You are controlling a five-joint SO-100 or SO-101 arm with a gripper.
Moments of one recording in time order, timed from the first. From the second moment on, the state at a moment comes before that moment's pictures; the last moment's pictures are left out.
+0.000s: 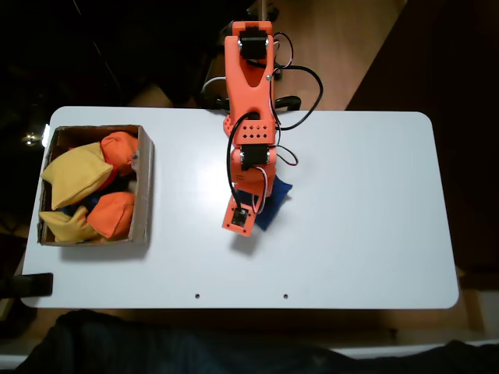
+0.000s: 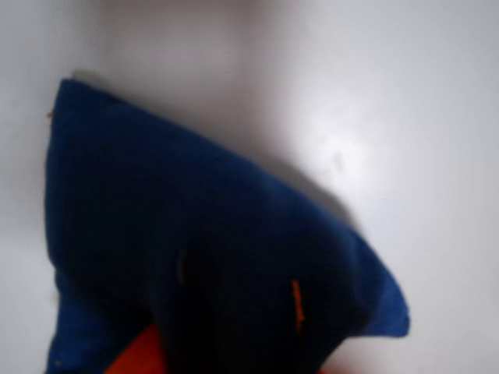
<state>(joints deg) -1.1 119.2 146.6 69.7 -70.4</state>
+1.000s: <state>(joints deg) 3.0 129.6 146.3 70.5 -60.7</state>
